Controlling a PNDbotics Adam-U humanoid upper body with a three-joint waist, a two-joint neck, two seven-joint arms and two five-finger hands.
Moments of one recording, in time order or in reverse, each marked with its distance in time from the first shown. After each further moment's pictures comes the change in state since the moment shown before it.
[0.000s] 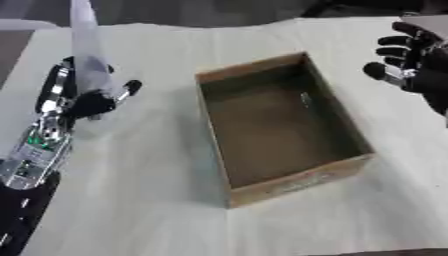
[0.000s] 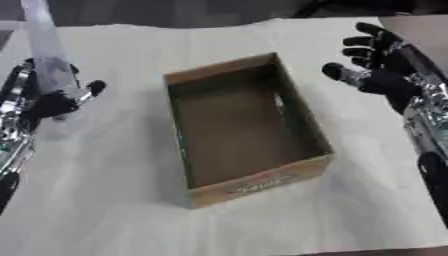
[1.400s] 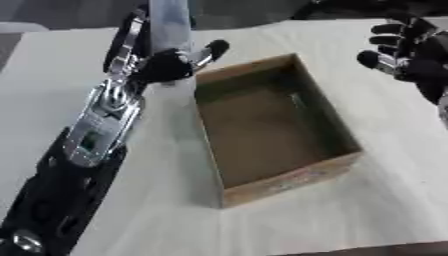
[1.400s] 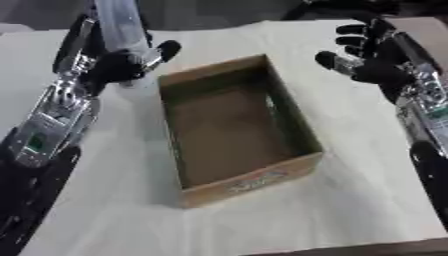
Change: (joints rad) left arm -0.191 -0.260 -0.124 -0.110 -0.013 0.083 -0.052; right arm -0.044 0.000 -0.002 0.000 -0.004 -0.001 -0.003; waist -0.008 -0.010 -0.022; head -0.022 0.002
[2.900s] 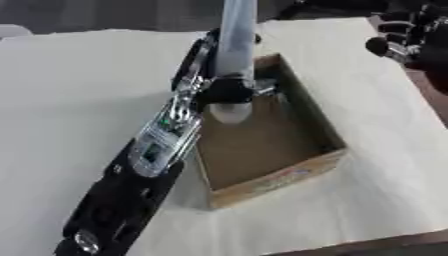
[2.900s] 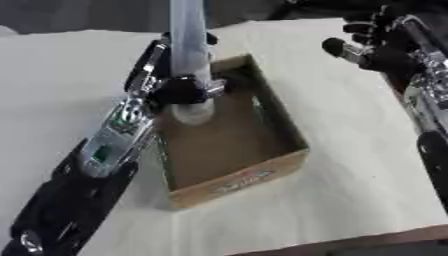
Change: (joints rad) left arm -0.012 -0.128 -0.065 0.128 -0.056 0.013 -0.011; right arm -0.042 -0.001 -0.001 0.019 -0.008 0.003 0.001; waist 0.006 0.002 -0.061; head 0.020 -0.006
